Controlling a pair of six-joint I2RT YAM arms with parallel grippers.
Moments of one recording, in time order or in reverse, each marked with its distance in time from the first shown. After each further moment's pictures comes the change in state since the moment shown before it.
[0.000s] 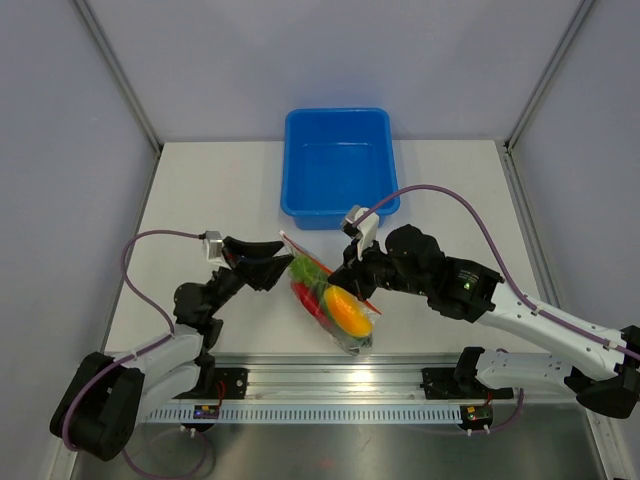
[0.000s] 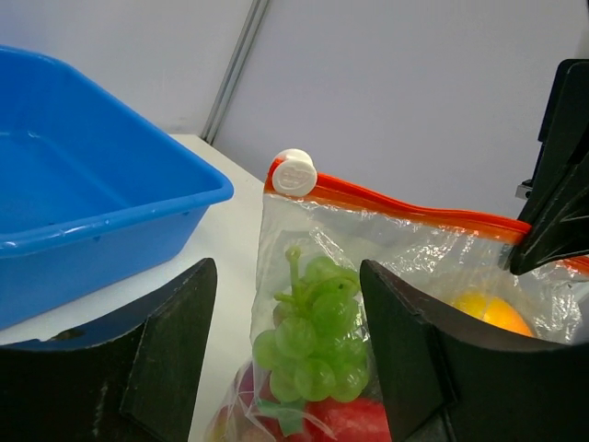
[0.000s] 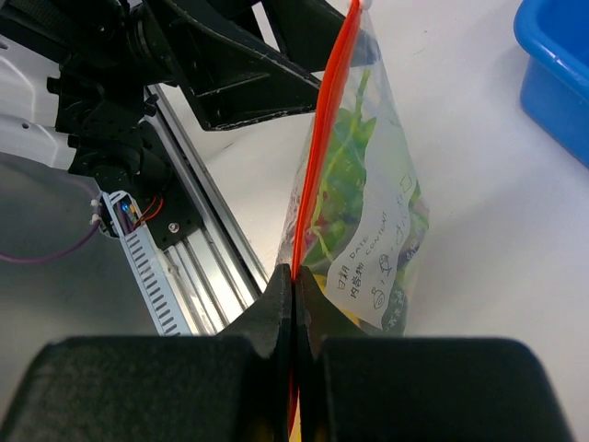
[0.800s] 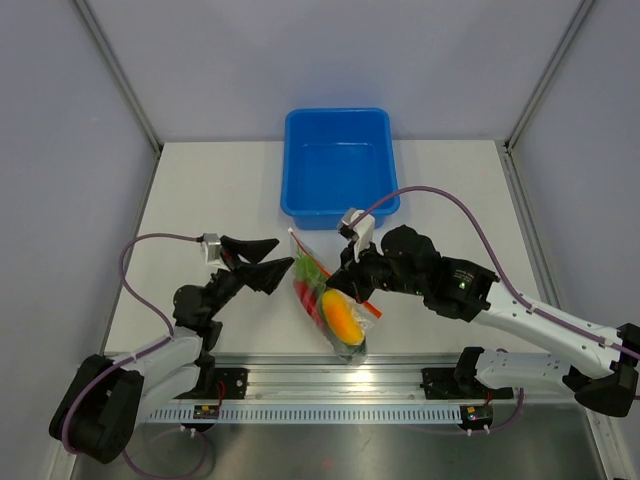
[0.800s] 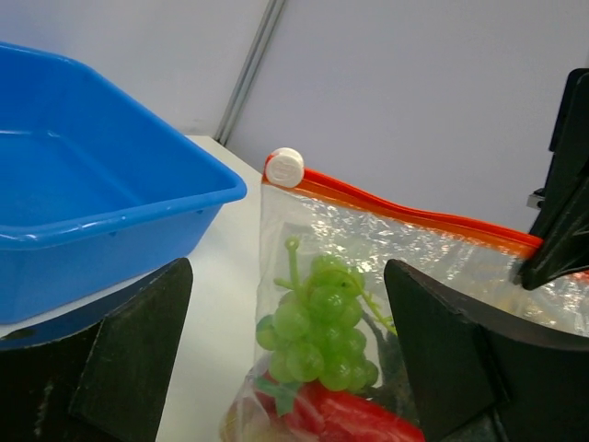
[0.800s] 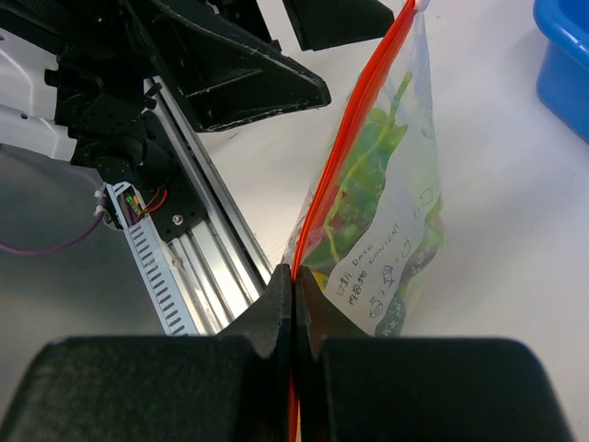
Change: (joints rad) left arm 0.000 -0.003 -0.011 0.000 -0.024 0.014; right arm 0.000 0.015 -0.010 0.004 -0.011 0.010
